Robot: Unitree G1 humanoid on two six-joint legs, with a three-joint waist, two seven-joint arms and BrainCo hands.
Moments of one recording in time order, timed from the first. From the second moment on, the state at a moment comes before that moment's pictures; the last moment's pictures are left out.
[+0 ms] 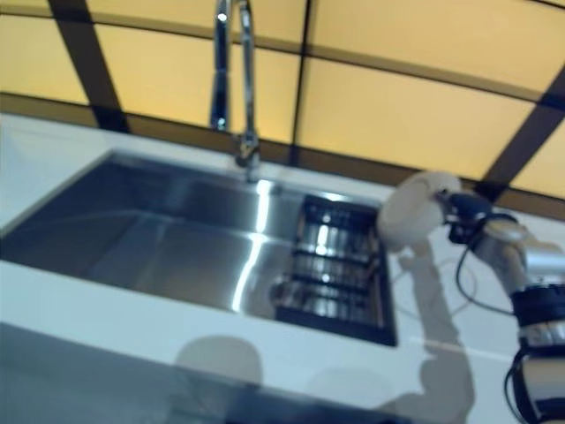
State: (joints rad) left arm 0.03 0.40 -0.25 1.03 -0.10 0.00 0.04; right arm -0.77 -0.99 0.11 0.49 0.83 0.51 -0.07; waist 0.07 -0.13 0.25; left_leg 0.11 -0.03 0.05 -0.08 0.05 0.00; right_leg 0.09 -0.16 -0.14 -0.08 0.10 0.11
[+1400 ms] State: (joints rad) left arm 0.06 0.44 -0.18 1.12 -0.13 0.01 0.07; right arm -0.70 -1.44 0.01 0.15 0.29 0.28 -0.10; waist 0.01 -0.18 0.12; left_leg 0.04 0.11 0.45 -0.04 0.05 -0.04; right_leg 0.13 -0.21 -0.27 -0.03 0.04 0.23
